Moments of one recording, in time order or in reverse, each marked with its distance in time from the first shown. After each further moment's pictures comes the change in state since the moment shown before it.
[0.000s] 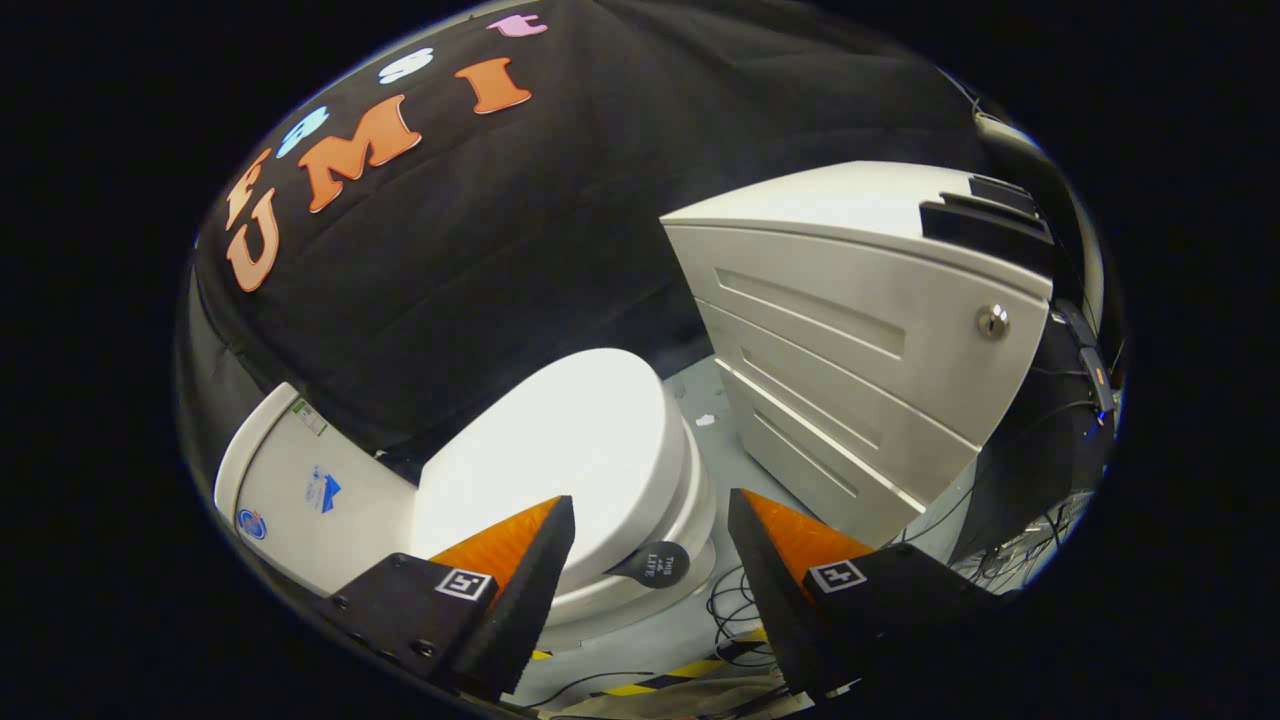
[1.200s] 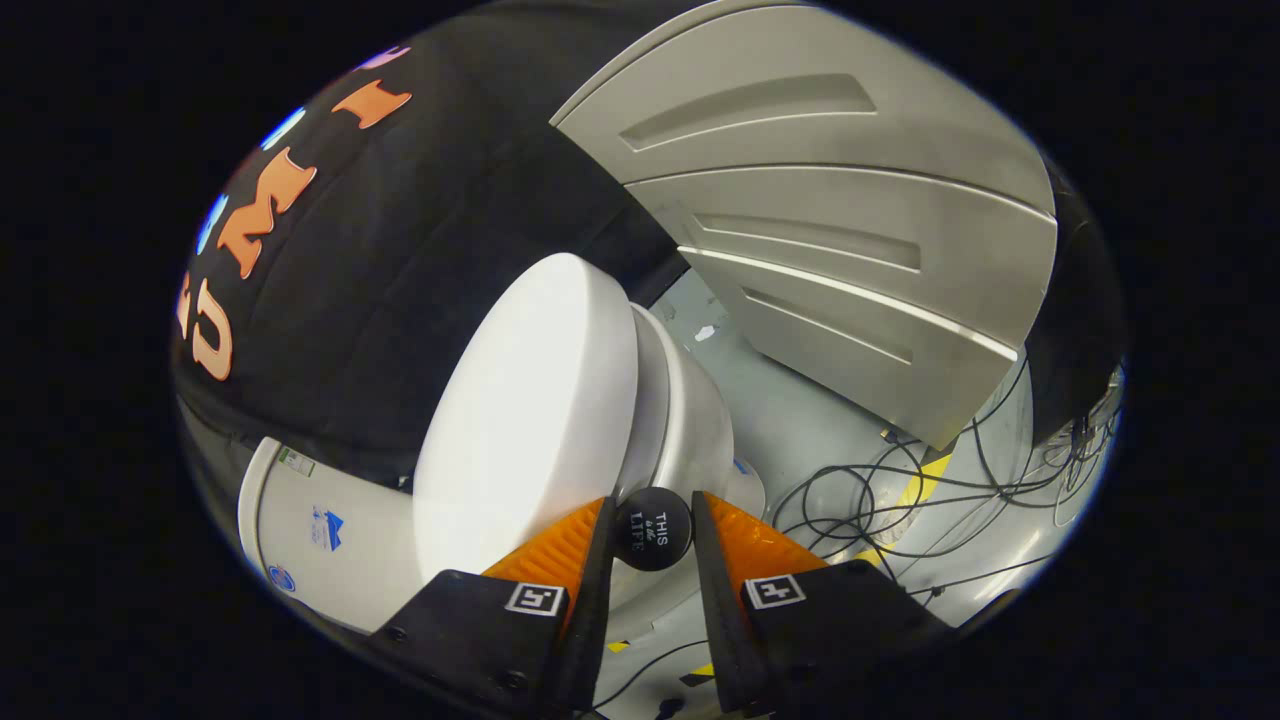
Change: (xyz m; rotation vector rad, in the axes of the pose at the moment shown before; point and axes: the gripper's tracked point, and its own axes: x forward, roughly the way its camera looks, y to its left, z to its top) arm 0.058 -0.005 -0.082 0.308 0.211 0.069
